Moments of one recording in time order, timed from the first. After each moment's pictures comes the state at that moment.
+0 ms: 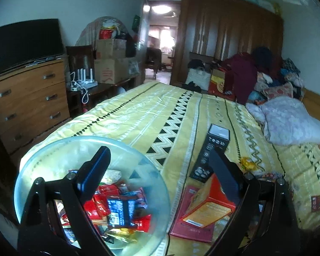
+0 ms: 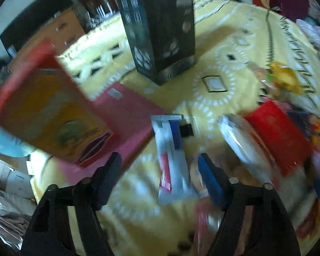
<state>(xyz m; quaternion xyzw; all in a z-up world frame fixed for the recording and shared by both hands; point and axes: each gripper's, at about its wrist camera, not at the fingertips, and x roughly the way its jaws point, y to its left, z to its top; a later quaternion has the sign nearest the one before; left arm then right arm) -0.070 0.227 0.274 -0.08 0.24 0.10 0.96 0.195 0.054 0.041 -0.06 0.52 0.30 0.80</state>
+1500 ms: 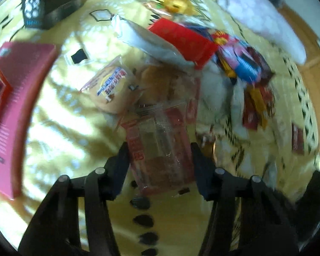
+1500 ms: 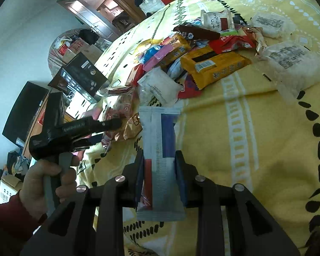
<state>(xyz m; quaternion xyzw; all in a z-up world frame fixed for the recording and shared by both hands) 0.035 -0.022 0.035 -0.12 0.58 -0.12 0.79 0.036 -0.246 0.033 0.24 0.46 0.19 0.83</state>
